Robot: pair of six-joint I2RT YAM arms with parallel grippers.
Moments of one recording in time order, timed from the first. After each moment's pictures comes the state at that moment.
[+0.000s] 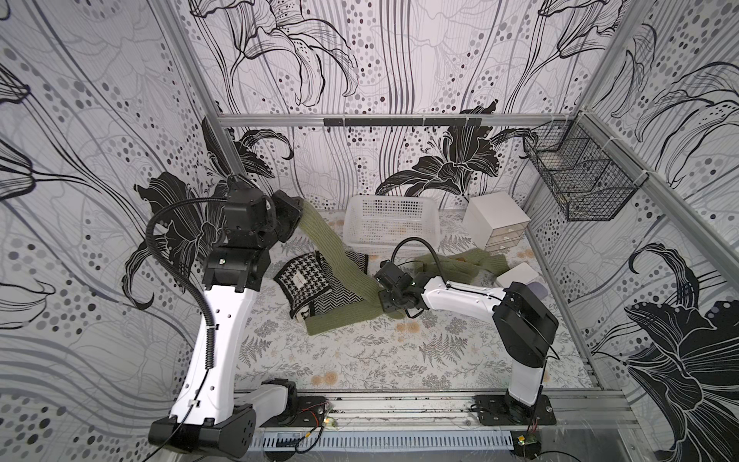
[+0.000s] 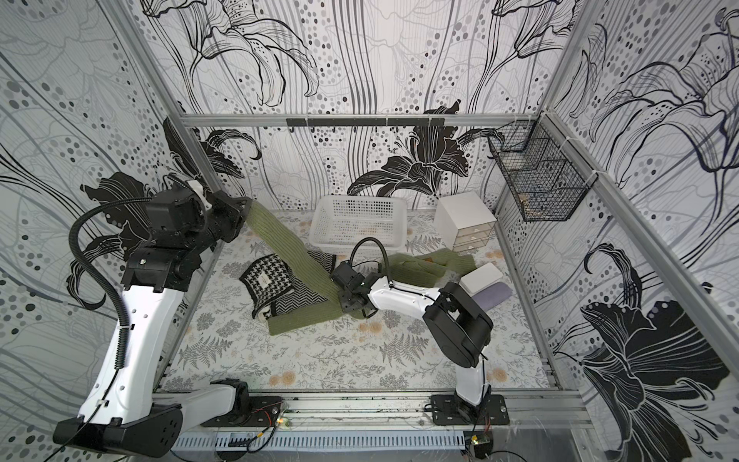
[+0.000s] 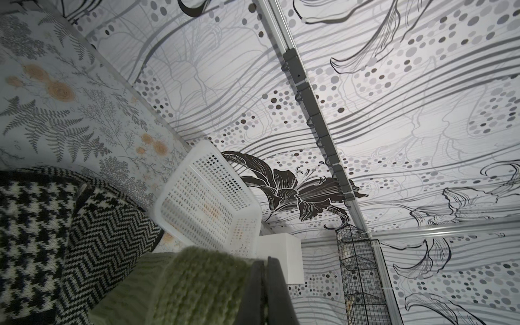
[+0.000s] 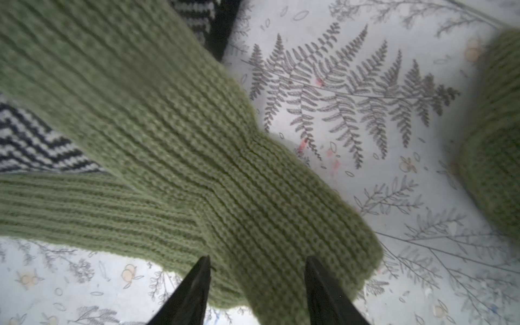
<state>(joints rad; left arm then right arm) -0.01 1.19 1.57 -0.65 0.14 -1.07 0.90 1.88 1.31 -0.48 0.17 0.45</state>
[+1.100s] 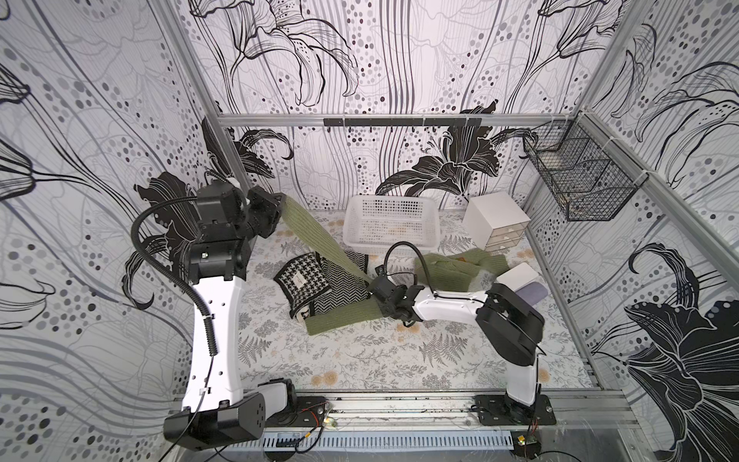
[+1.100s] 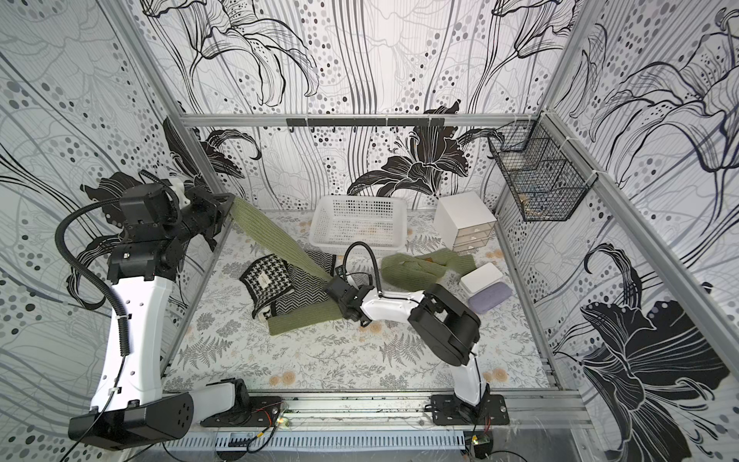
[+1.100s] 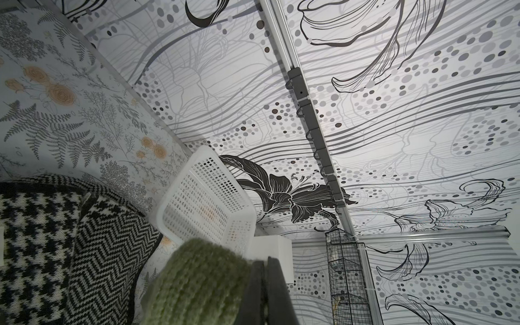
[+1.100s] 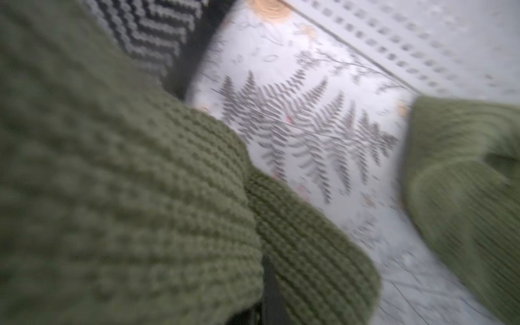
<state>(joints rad) 0.19 1.23 1.59 -0.63 0.40 -1.06 0.96 1.86 1.18 -0.35 0.51 0.40</state>
